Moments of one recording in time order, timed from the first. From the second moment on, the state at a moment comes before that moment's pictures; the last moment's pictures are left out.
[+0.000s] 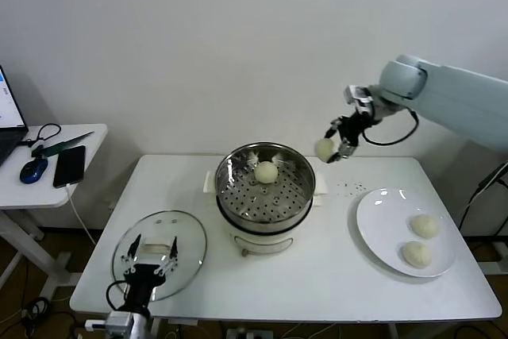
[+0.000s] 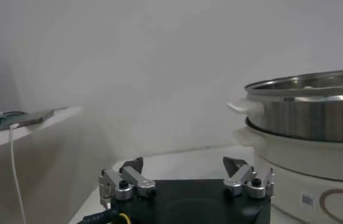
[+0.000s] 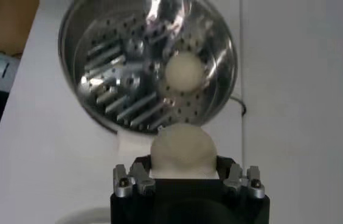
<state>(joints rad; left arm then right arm) 1.64 -1.49 -0.62 -1.95 0.02 -0.08 0.04 0.79 0.99 -1.52 1.15 0.76 -0.23 -1.01</state>
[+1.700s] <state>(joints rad) 1.65 -1.48 -0.63 -1.94 0.04 -0.08 0.03 0.69 1.28 -1.60 1.06 0.79 -0.26 -0.98</state>
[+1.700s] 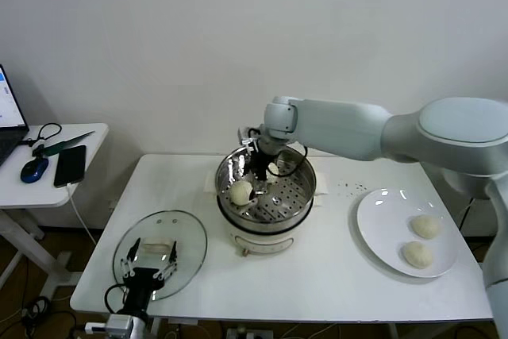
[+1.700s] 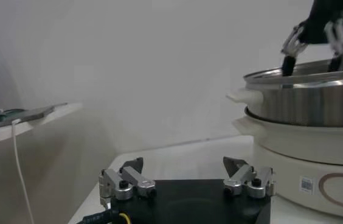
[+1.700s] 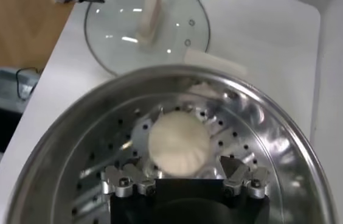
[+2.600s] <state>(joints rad) 1.67 -1.49 -0.62 -1.96 0.06 -0.06 0.03 0.55 0.53 -1.47 1.34 0.25 -0.12 -1.10</state>
